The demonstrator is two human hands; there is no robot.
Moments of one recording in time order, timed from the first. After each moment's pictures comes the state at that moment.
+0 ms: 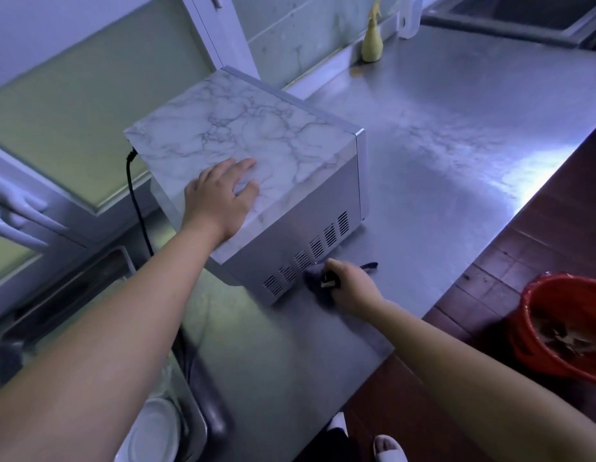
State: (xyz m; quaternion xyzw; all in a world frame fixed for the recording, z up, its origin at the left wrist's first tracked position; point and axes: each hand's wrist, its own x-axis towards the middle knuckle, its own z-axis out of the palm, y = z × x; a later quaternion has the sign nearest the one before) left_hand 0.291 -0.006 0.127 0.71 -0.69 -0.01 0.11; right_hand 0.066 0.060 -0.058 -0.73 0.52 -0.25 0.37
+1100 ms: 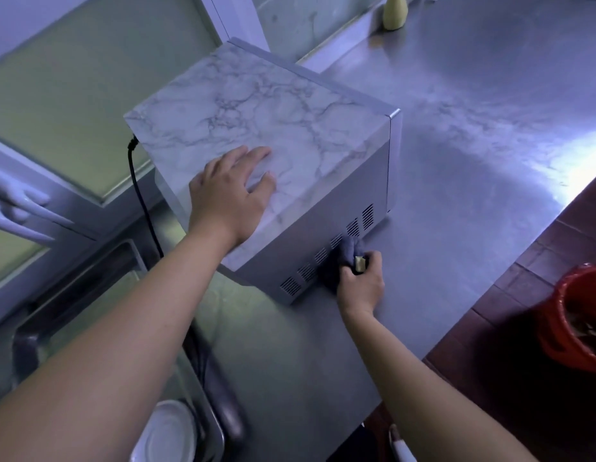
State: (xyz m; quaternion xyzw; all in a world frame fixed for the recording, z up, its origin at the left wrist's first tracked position) left_hand 0.296 -0.012 0.119 0.70 -0.70 0.00 0.15; right_hand 0.138 0.054 -0.071 -0.27 0.73 -0.47 0.41
